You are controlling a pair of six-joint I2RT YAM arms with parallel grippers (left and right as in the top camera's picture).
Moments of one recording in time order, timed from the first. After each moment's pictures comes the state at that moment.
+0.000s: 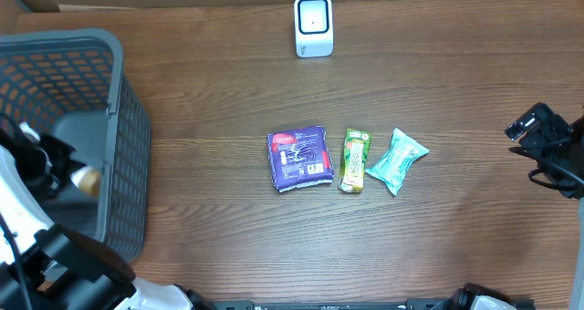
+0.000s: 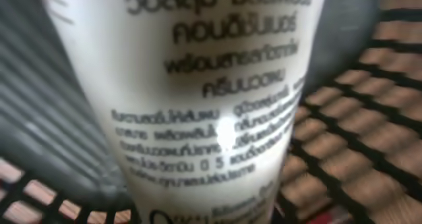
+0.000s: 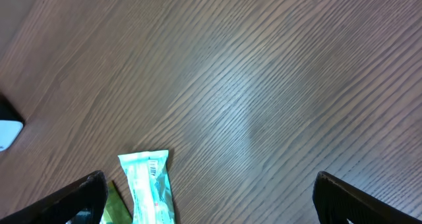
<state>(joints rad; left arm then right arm) 0.77 1.74 1.66 -1.37 0.19 -0.29 -0.34 1.20 1.28 -1.13 -0.03 0.51</state>
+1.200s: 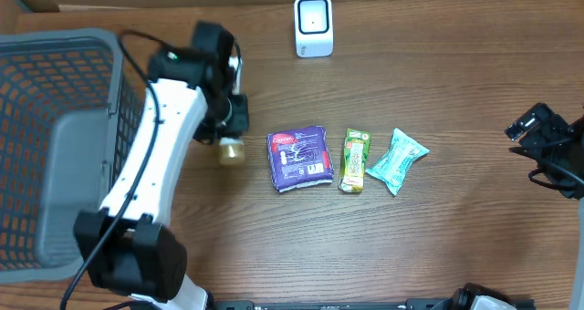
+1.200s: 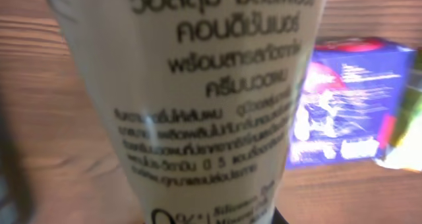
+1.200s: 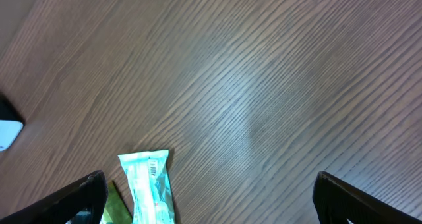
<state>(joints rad) -0.19 1.76 1.59 -1.30 0.04 -0.30 -0.34 1.20 1.28 -1.14 -0.03 0.51</state>
